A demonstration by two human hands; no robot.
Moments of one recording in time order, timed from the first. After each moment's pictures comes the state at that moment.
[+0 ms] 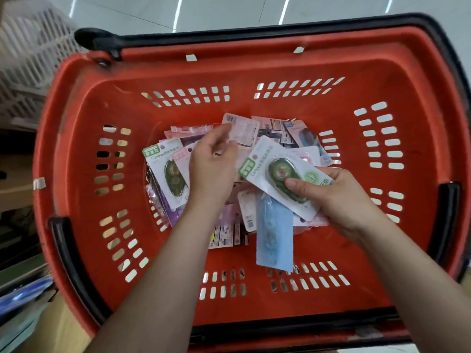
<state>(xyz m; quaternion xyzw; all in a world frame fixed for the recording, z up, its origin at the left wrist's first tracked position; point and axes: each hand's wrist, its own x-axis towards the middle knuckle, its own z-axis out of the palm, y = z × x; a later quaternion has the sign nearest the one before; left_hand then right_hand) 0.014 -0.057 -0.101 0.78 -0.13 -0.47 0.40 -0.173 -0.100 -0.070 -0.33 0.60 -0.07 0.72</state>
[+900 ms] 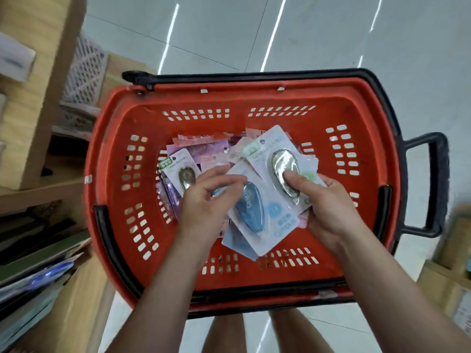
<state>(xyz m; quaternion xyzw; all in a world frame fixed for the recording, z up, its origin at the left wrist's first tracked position) 0.013 -0.010 0.000 0.71 -0.10 -0.57 0.40 -0.150 -0.093 0.016 -0.18 0.63 -0.18 0.73</state>
